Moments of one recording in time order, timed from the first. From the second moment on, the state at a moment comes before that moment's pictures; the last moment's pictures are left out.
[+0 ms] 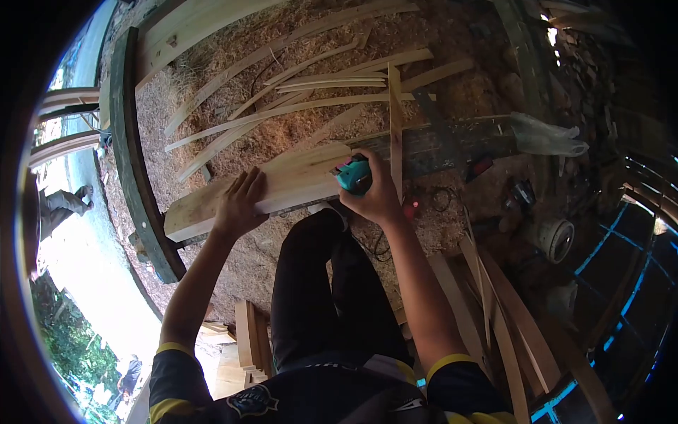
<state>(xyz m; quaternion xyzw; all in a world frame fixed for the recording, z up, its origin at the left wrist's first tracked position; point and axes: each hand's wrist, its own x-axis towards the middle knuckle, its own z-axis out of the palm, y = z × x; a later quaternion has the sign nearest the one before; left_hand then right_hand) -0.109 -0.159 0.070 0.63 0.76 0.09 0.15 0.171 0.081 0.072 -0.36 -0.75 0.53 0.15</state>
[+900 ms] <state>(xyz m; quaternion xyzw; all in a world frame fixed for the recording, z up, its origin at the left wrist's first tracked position) -0.121 -0.134 0.091 0.56 0.77 0.03 0.31 0.177 0.091 0.064 -0.45 -0.61 0.61 0.23</state>
